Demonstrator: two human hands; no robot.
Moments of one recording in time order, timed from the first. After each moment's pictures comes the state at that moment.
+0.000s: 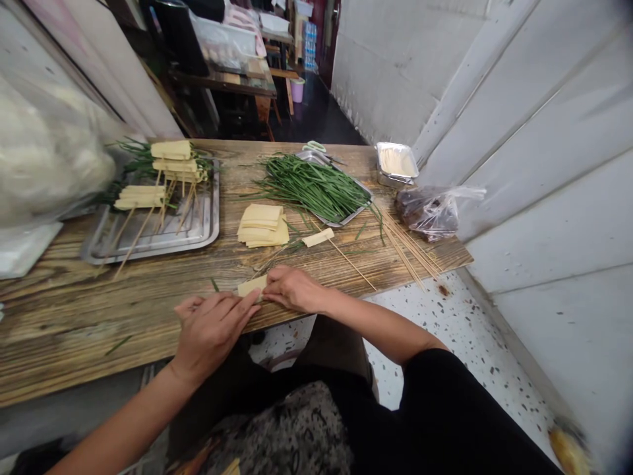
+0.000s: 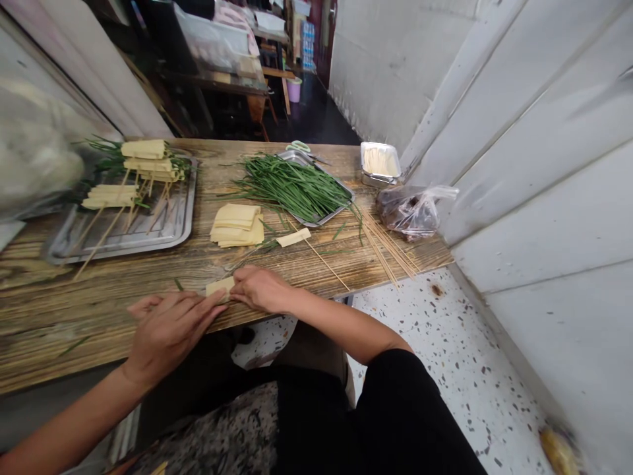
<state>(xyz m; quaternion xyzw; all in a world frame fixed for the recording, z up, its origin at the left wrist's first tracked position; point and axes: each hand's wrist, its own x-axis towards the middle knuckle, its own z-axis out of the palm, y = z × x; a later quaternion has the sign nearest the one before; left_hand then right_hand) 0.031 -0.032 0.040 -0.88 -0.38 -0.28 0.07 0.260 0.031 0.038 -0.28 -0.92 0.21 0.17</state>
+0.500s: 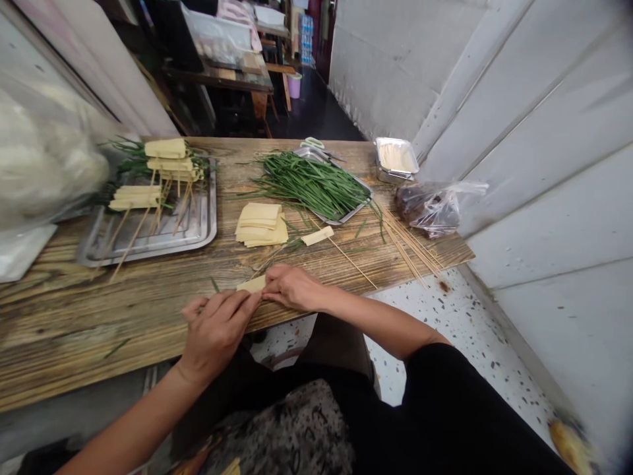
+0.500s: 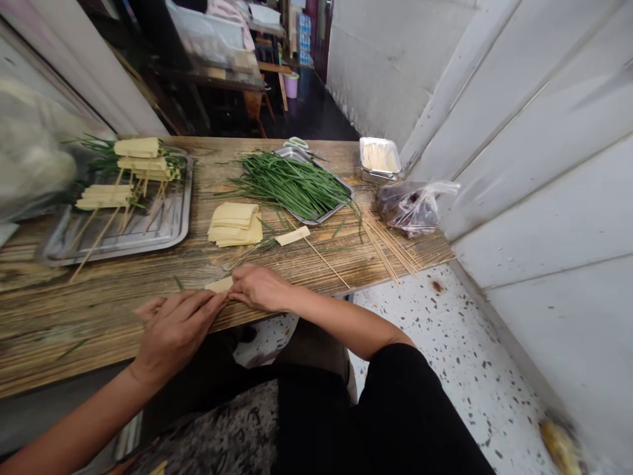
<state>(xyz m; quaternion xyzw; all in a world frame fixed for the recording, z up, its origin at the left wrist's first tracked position) 0.031 -0.036 0.027 -0.88 -0.40 -0.24 0.09 0.257 0.033 0.038 -0.29 -0.91 0.23 0.17</state>
